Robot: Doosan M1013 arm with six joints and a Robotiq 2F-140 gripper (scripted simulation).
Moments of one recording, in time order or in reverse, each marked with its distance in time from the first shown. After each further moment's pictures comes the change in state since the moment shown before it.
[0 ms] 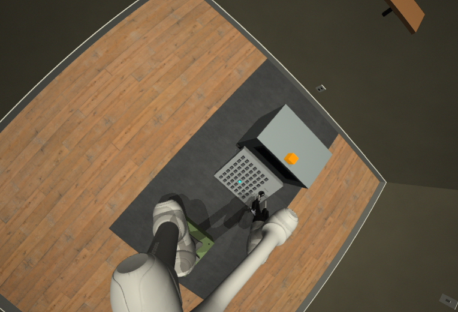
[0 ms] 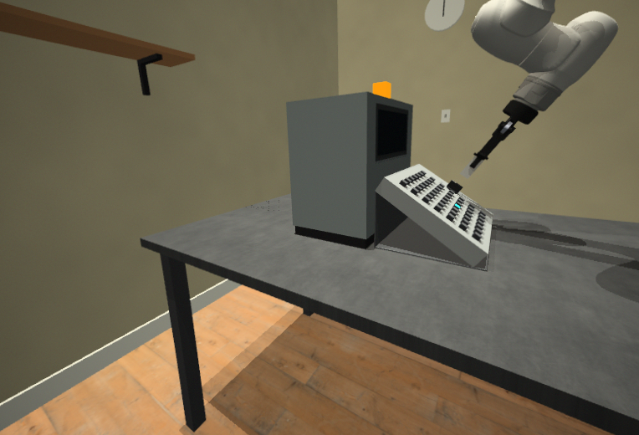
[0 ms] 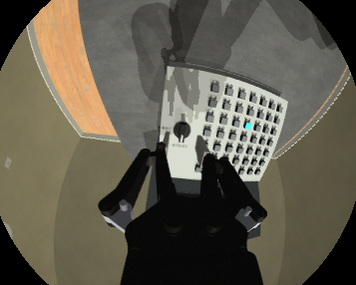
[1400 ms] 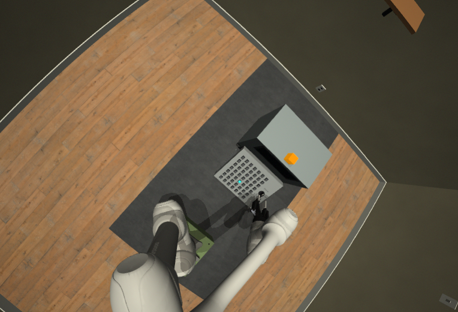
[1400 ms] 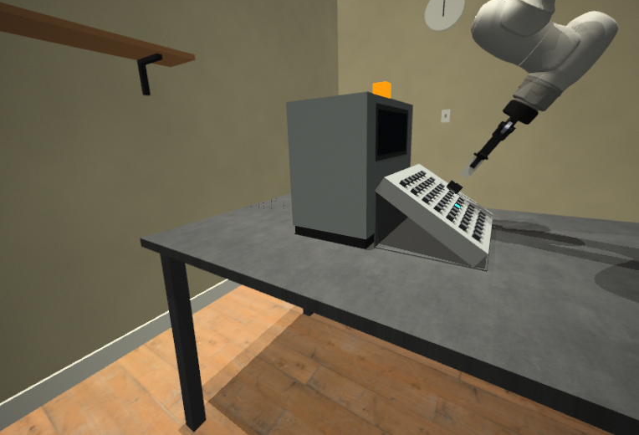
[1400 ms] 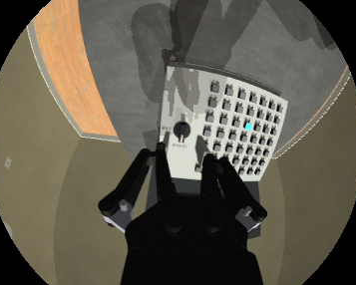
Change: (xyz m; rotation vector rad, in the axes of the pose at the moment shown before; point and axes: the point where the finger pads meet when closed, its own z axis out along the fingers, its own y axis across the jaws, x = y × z) arm 0.000 0.000 0.000 0.000 0.000 0.000
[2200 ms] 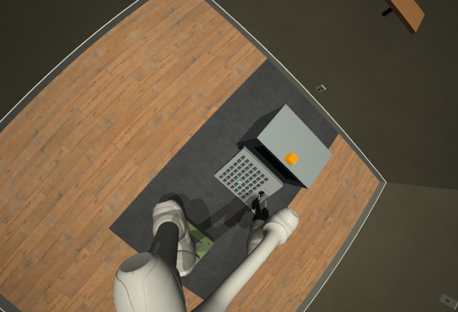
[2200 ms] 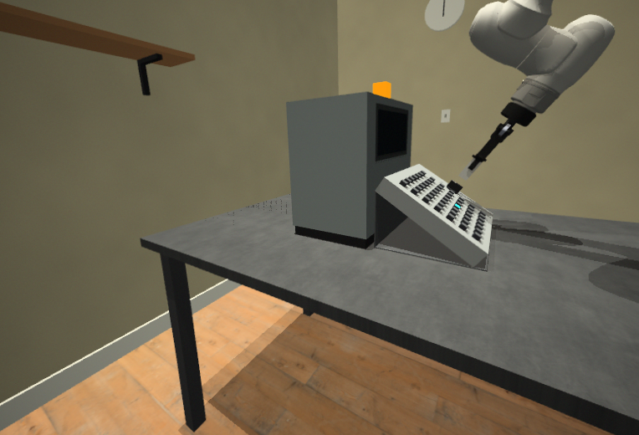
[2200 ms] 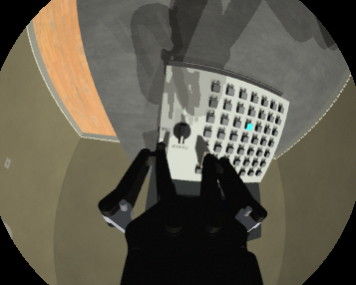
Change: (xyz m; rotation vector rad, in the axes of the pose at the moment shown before) arm 0.000 0.000 0.007 0.000 0.000 0.000
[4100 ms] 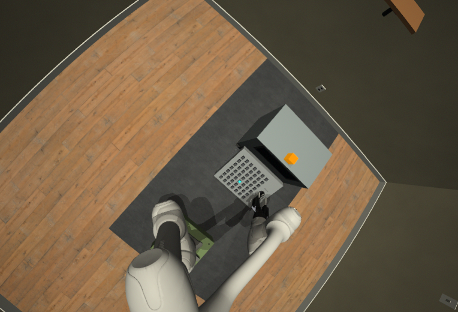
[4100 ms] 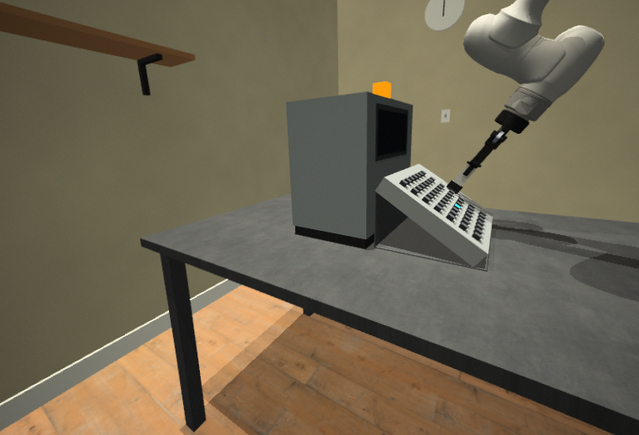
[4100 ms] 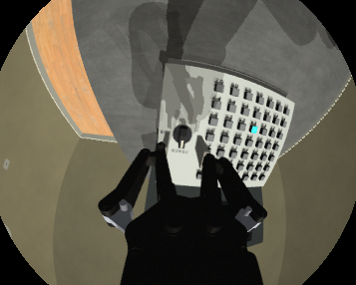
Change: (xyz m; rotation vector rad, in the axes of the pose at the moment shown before) arm 0.000 0.000 0.022 0.000 0.000 0.000
